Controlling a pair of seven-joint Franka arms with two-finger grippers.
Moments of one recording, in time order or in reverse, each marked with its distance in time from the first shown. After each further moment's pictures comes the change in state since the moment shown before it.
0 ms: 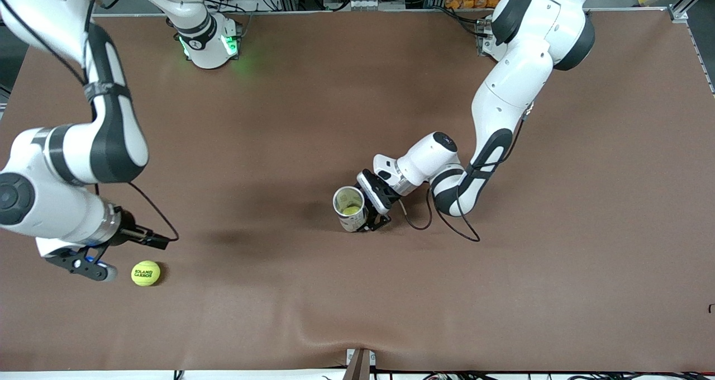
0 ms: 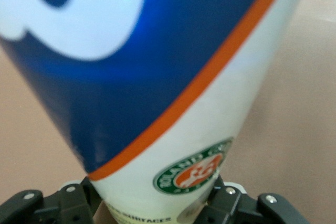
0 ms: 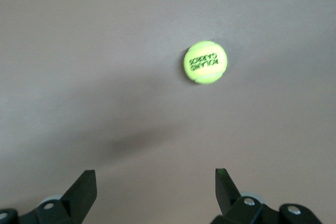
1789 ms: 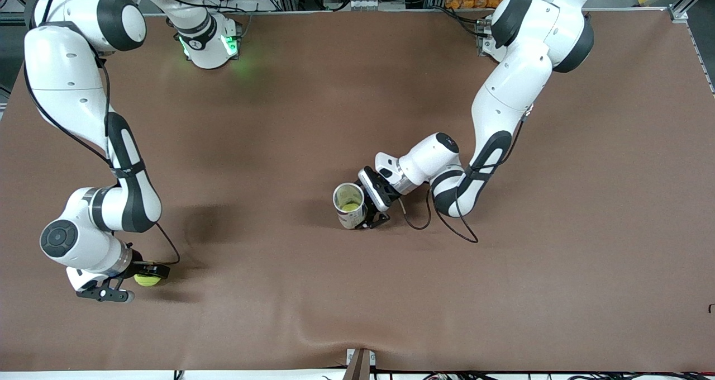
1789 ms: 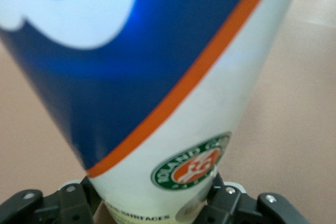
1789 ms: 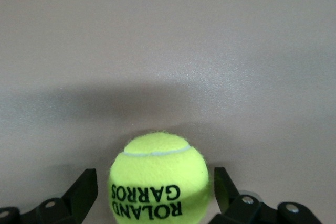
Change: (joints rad) left arm 0.005 0.019 0.000 0.008 0.035 0.049 0.000; right arm -0.124 0.317 0.006 -0.005 -0.036 0.476 -0.276
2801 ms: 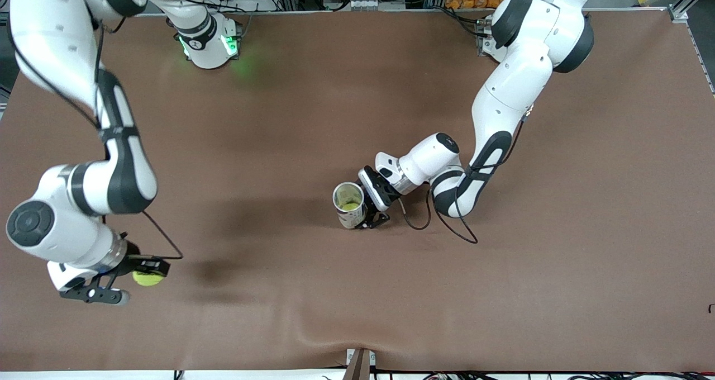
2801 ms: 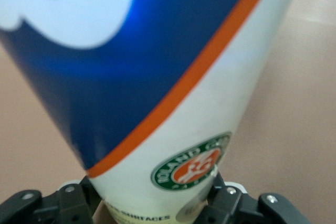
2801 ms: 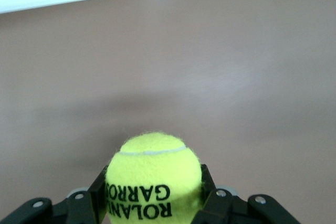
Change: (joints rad) left arm 0.002 0.002 -0.001 0.005 0.018 0.001 0.000; right arm 0.152 -0.250 0.060 0.062 0.002 -0.312 0.216
